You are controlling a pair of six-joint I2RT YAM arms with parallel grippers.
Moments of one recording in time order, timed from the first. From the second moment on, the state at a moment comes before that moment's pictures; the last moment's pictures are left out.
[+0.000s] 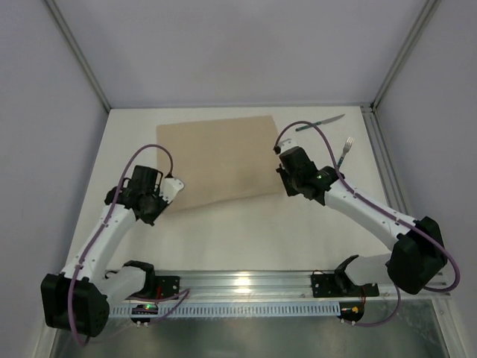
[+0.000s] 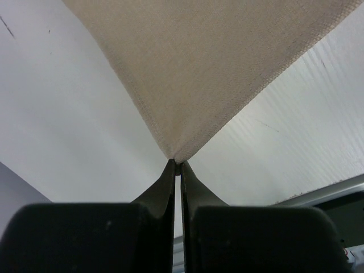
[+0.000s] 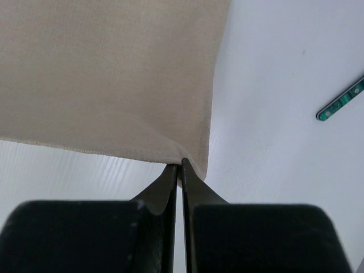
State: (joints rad) left arm -0.19 1.08 0.80 -0.91 -0.03 0.55; right arm 0.61 1.36 1.02 -0.54 0.29 0.10
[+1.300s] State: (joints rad) left arm -0.15 1.90 1.51 -0.71 -0.25 0.44; right arm 0.42 2.06 1.77 -0.66 0.22 -0.15
